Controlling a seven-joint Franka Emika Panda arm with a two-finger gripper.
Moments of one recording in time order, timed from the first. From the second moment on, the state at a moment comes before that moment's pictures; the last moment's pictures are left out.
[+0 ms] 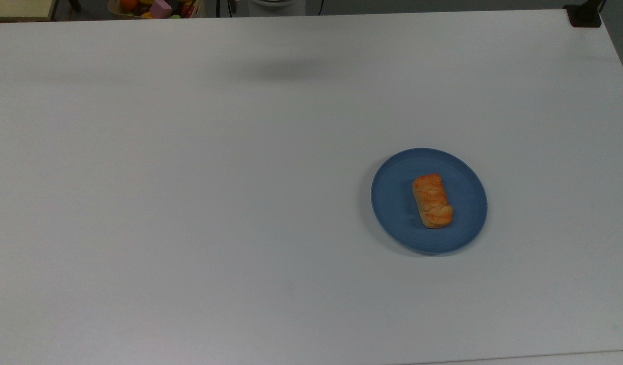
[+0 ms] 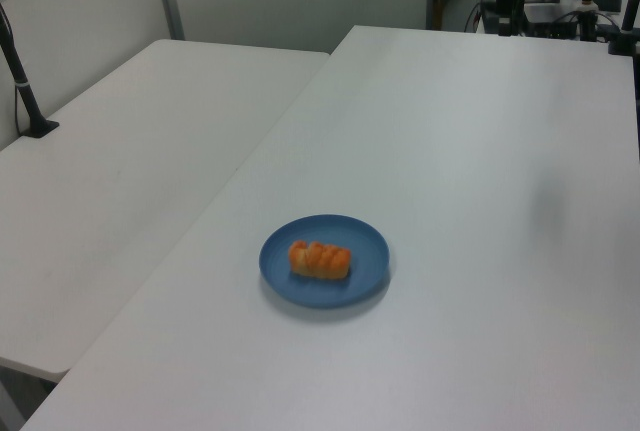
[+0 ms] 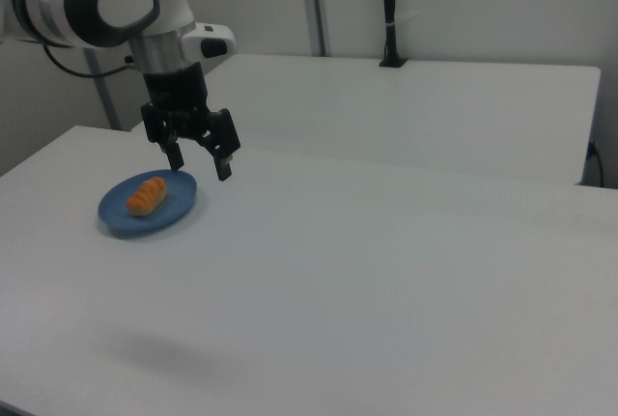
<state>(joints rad) 0.01 -0.05 -0.05 -1.72 -0.04 1.64 -0.06</state>
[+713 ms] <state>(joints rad) 0.01 -0.05 -0.05 -1.72 -0.04 1.64 -0.06</state>
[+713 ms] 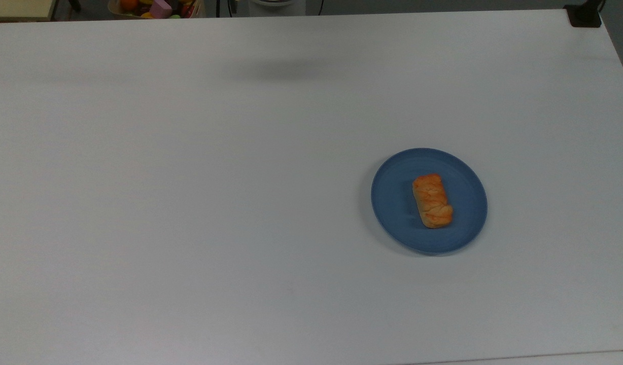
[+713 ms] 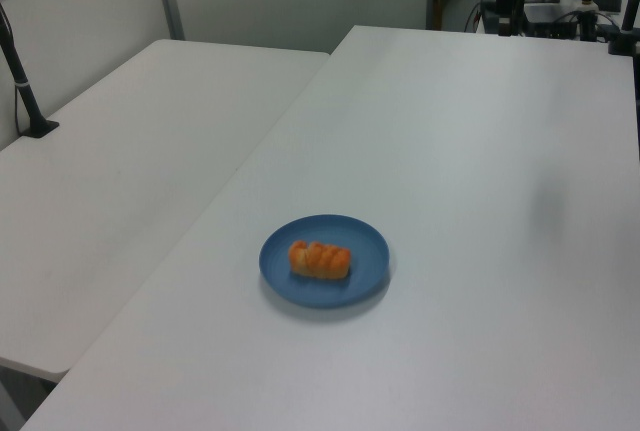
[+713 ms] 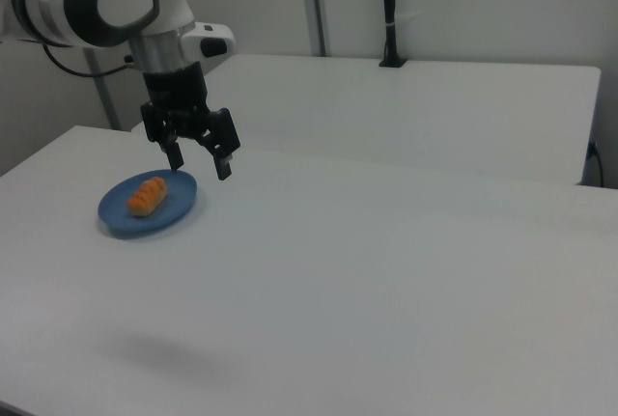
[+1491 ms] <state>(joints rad) 0.25 0.12 -0.02 -1.58 -0.03 1.68 0.21</state>
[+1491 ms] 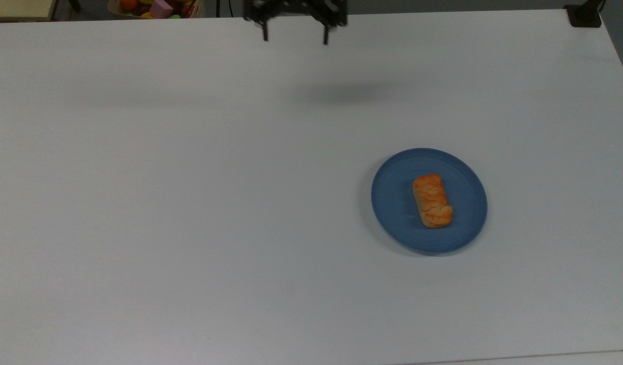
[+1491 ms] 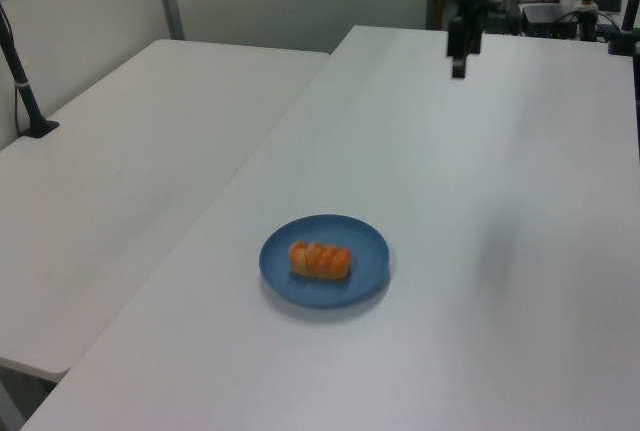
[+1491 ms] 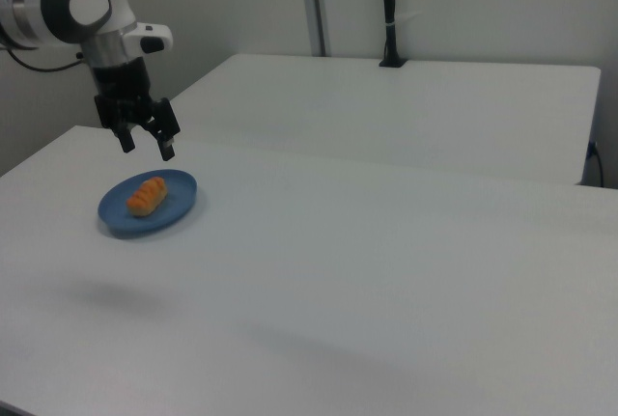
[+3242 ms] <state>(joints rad) 0.54 0.70 -0.02 -1.43 -0.31 2.52 0.65</state>
